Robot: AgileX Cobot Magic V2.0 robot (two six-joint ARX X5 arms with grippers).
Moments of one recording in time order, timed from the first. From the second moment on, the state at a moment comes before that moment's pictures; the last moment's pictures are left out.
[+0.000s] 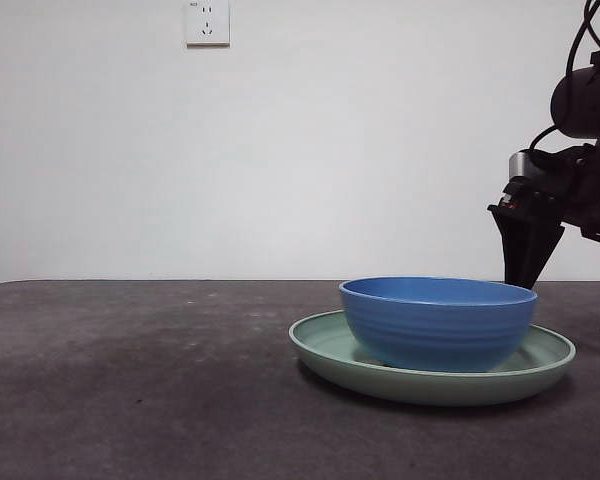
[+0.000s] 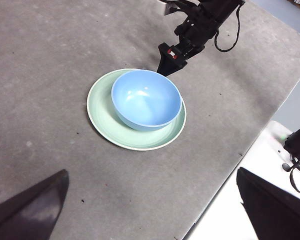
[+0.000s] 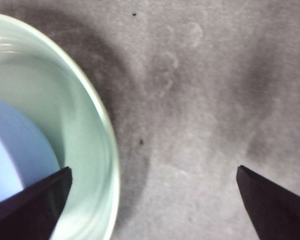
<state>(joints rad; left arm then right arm) -0.73 0.79 1.08 -0.86 0.21 -0.10 0.11 1.66 1.06 -0.68 -0.32 0.05</state>
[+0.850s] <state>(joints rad) -0.73 0.80 1.08 -0.88 0.21 -0.10 0.16 1.72 1.06 -0.63 -0.36 0.05</state>
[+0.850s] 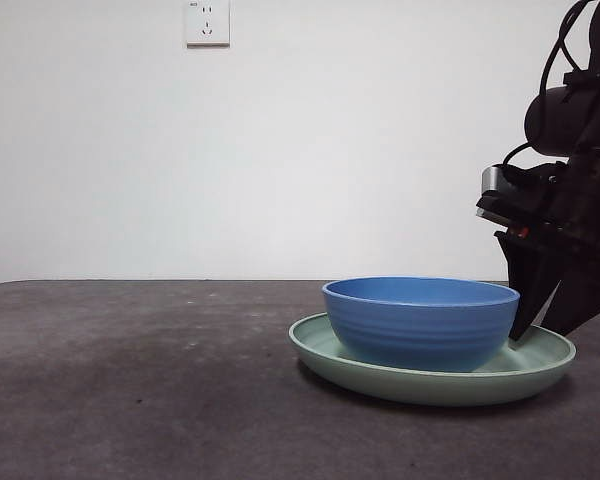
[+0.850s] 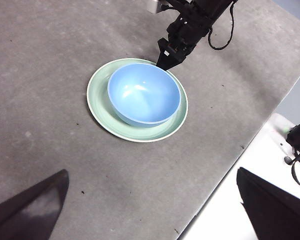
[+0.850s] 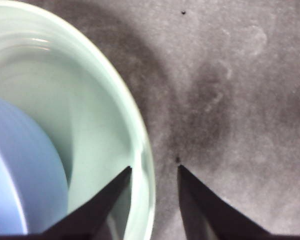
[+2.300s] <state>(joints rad) -0.73 0.72 1.08 -0.93 0.21 -0.10 0.29 1.72 1.27 -0.73 -0.47 0.15</state>
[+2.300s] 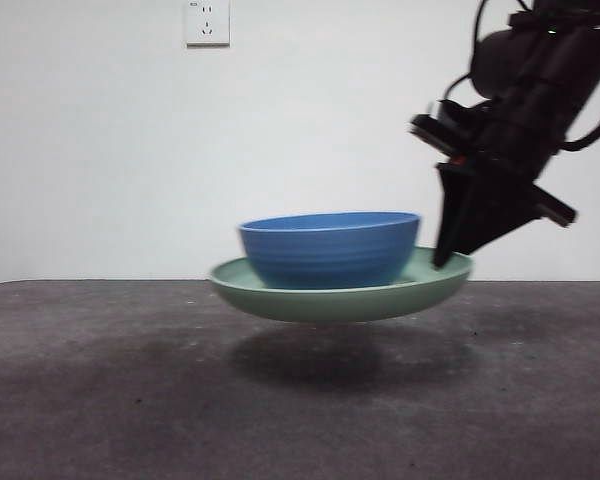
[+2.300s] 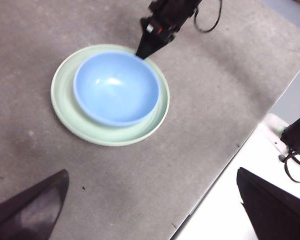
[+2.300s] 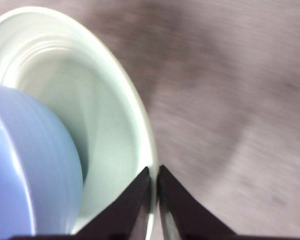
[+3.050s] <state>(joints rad) -0.73 0.64 1.08 -0.94 0.21 -0.10 0.39 1.87 1.27 -0.66 -0.46 0.22</state>
